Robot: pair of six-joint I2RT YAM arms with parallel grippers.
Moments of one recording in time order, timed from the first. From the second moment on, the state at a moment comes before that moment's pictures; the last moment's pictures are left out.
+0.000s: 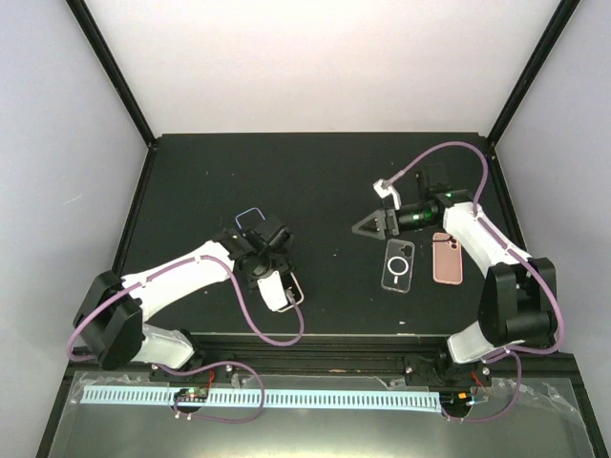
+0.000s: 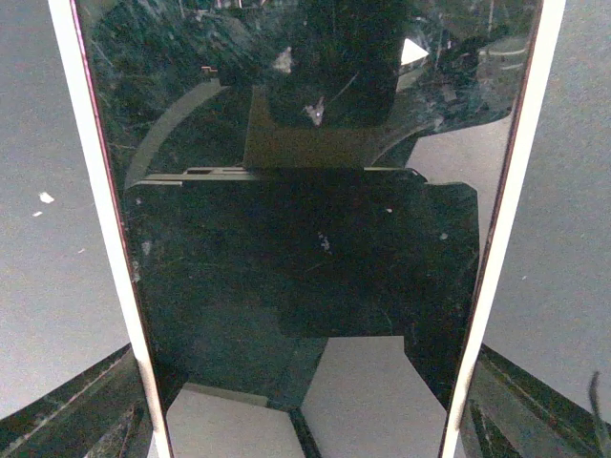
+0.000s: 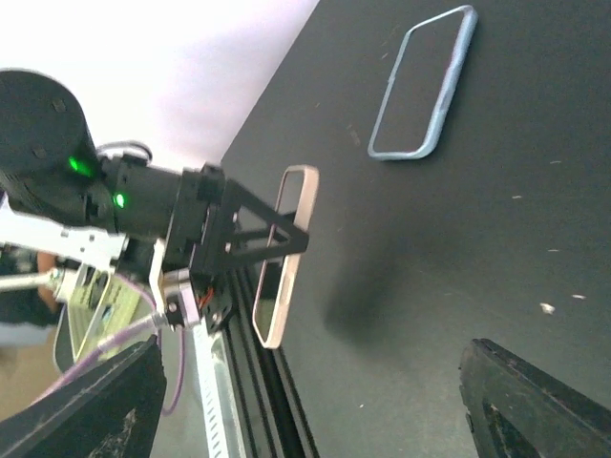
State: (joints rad) left arm -0.76 1.39 0.92 -0.78 -0.03 1.91; right arm 0.15 1.52 1.10 -0.72 -1.14 -0.16
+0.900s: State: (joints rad) left arm -0.76 1.35 1.07 -0.73 -0.04 1.85; right arm 0.54 1.60 1.06 -0.57 -1.04 -0.12
